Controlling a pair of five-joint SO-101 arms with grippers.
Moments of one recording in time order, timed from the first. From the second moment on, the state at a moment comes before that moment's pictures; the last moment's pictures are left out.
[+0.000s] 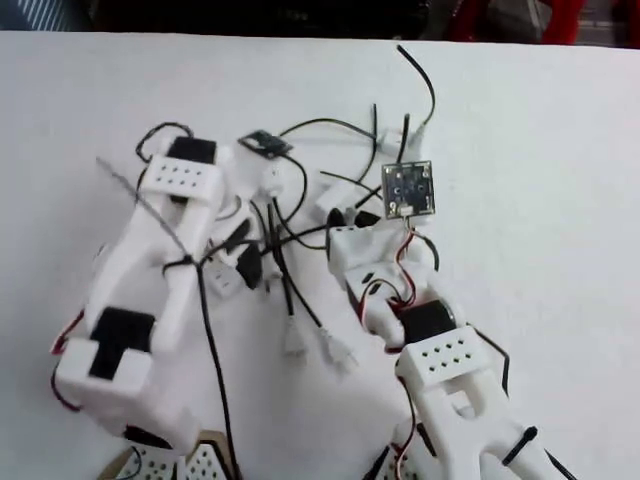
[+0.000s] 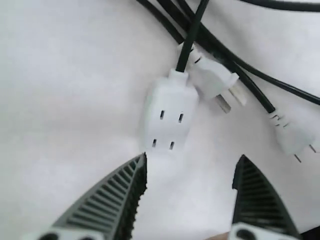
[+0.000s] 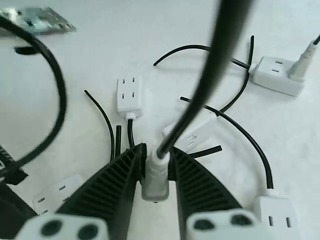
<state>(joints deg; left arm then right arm) 5.0 9.5 5.0 90.5 -23.3 -22.2 -47.4 65.4 22.2 -10.6</state>
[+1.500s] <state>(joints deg) -25.5 -20.1 50.3 49.9 -7.3 -49.7 -10.1 54.6 1.1 -0.2</state>
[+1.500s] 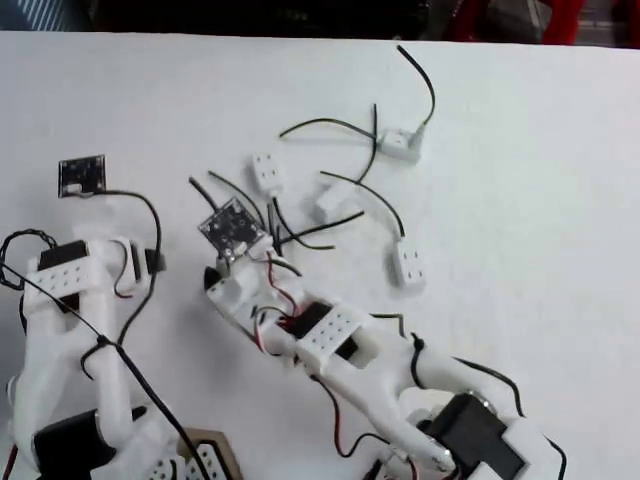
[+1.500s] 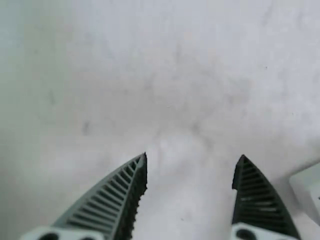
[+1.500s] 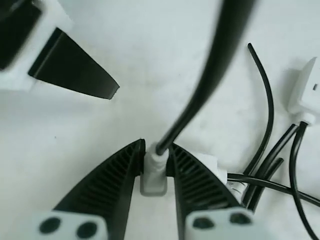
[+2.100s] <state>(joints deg) -25.5 -20.1 50.5 49.9 -7.3 -49.8 -3.3 54.5 -7.4 -0.2</state>
